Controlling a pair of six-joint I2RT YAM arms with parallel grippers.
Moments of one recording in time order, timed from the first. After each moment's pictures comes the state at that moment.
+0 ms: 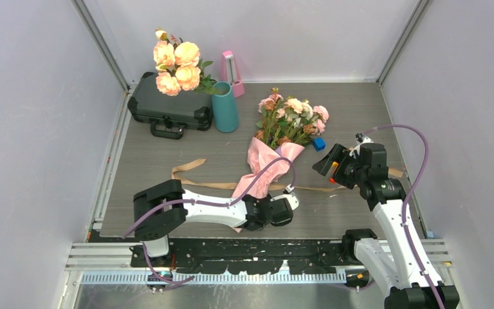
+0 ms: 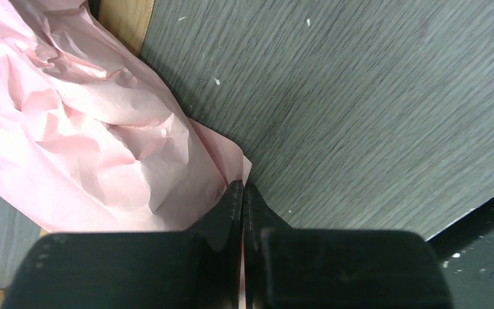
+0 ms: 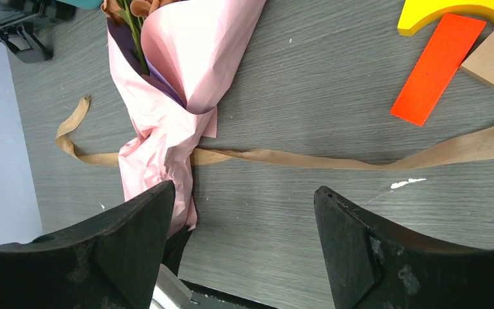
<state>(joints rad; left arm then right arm) -1.35 1.76 1.03 -0.41 -0.45 -0.17 0.04 0.77 0.67 -0.61 -0.28 0.56</state>
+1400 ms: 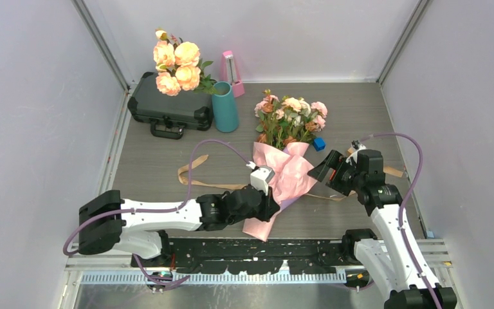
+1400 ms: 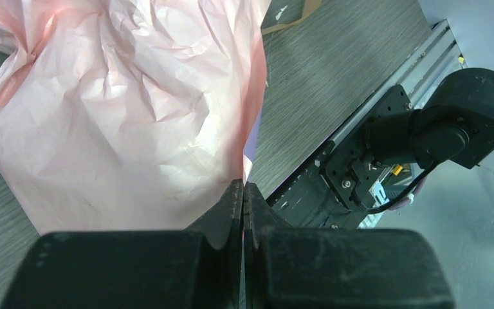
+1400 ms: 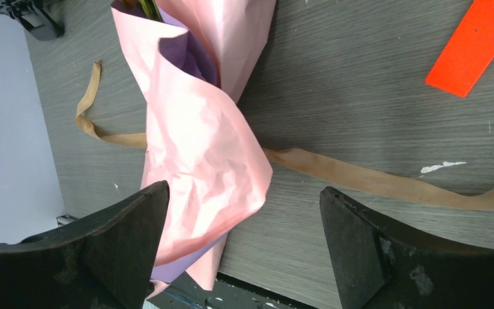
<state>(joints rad) -1.30 1.32 0.74 0.08 -0.26 -0.71 0.04 0.73 0.59 -0.58 -0.37 0.60</state>
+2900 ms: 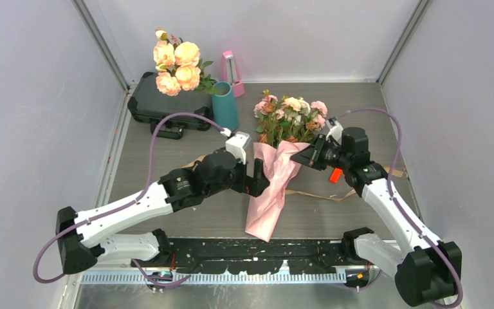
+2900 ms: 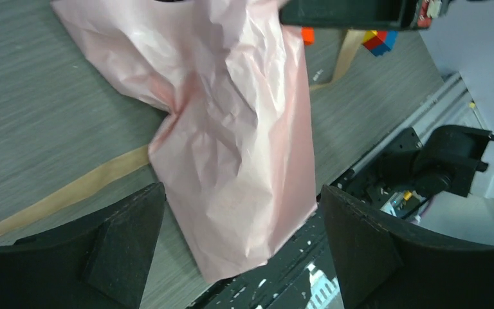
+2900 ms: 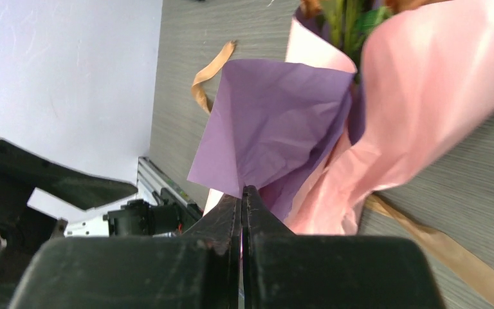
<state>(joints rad) -1.09 1.14 1.00 -0.37 -0.19 -0.57 0.18 0.97 0.69 -0.22 -0.60 0.71</state>
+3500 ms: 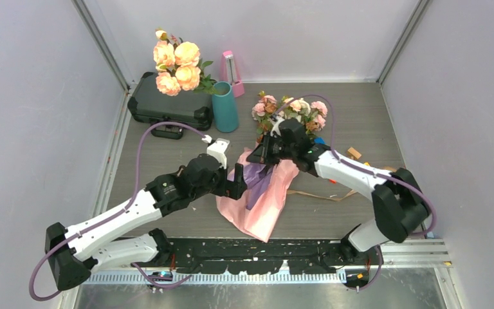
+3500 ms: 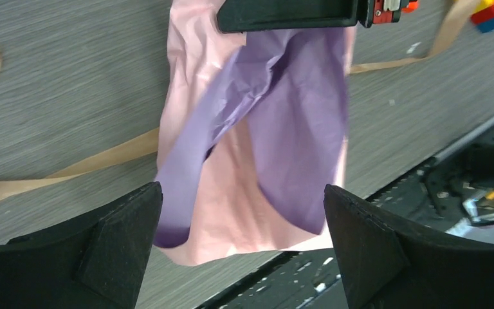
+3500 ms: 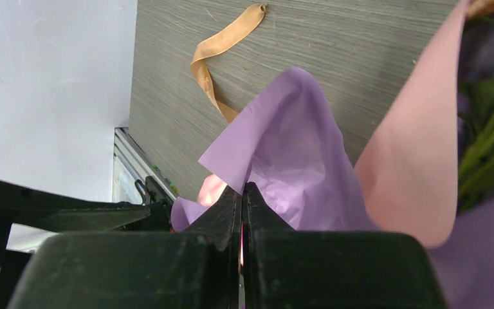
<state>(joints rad) -0.94 0.98 0.85 -0.49 -0.17 -0.53 0.63 1.45 0.93 -0.02 -0.35 0.79</state>
